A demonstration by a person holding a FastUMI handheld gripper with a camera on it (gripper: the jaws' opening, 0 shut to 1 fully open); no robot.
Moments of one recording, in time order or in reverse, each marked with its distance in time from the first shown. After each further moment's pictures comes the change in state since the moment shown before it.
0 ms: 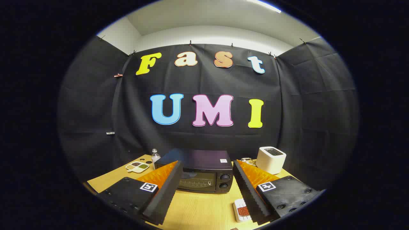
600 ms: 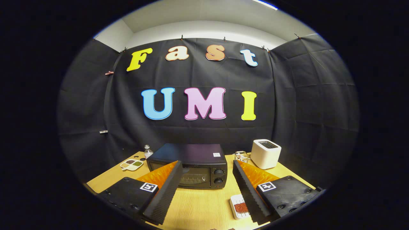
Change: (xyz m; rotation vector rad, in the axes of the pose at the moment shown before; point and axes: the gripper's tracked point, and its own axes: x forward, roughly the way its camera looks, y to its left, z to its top) arm 0.008 -0.022 -0.018 0.022 0.069 -0.067
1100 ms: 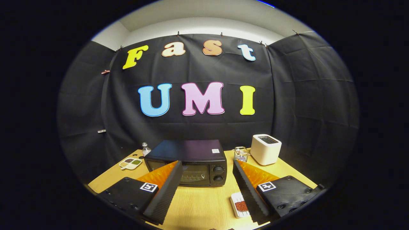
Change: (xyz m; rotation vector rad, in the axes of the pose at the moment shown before) arm 0.015 -0.002 -0.008 0.014 0.038 -0.015
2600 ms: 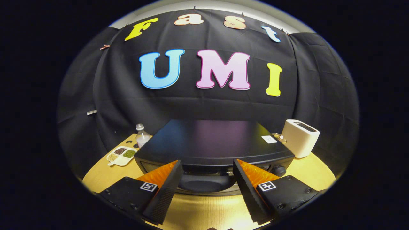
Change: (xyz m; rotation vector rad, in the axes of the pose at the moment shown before) arm 0.178 0.124 -0.112 -0.054 0.205 0.032
